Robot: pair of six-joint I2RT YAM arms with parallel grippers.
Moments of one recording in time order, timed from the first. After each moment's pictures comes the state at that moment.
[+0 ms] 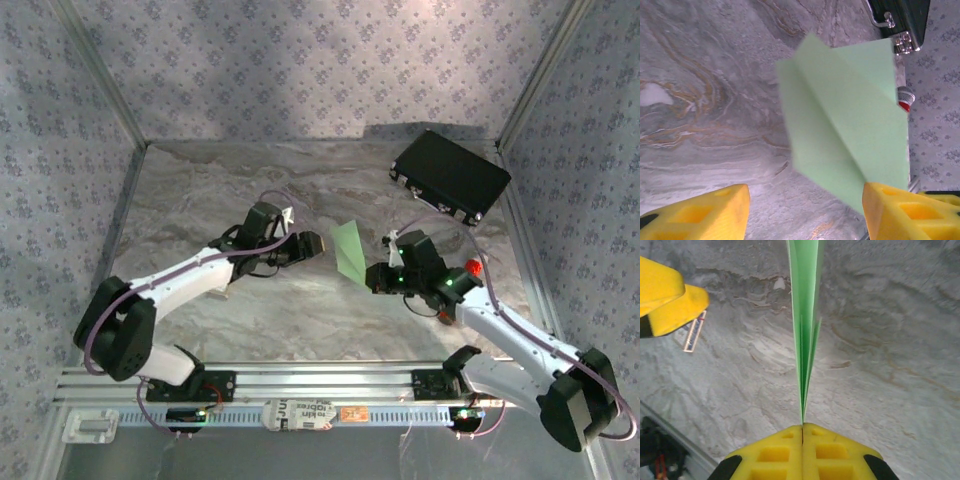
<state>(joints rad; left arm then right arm) -0.65 1.41 0.85 -0.14 0.34 -0.86 0.61 0.99 0.68 -0.48 -0.22 0.60</state>
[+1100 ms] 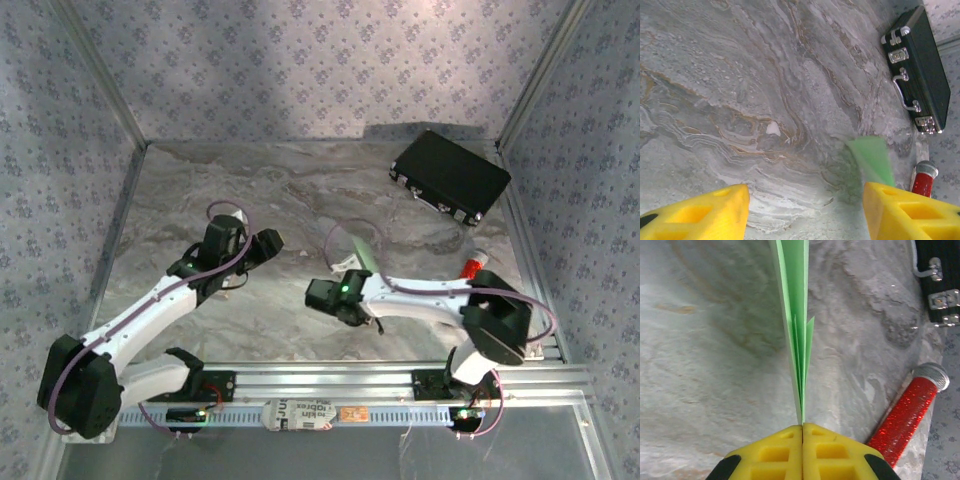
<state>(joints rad) -0.52 1.09 0.68 -0.22 0.11 -0.93 1.18 1.63 1.06 -1.10 0.73 0.67</state>
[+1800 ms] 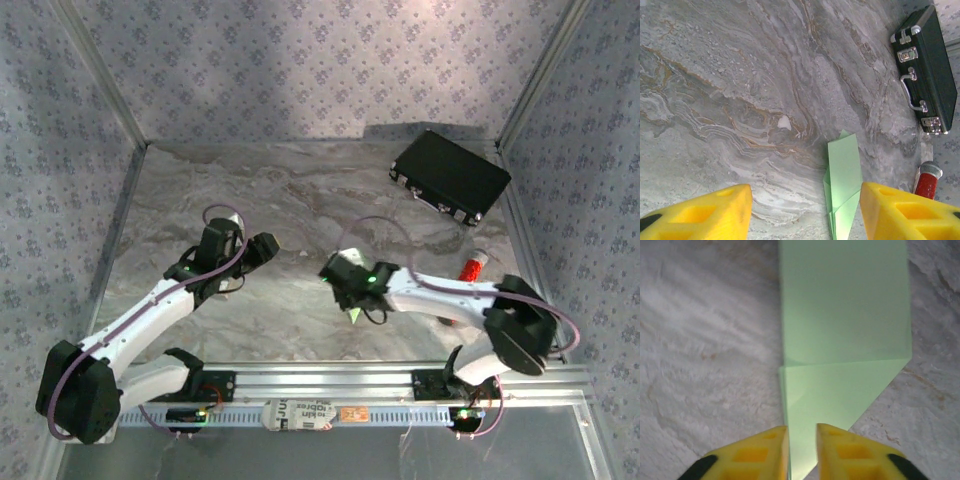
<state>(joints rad) -0.51 1.07 0.66 -0.24 0.14 -0.94 0.96 1.42 0.85 -0.57 0.25 0.66</state>
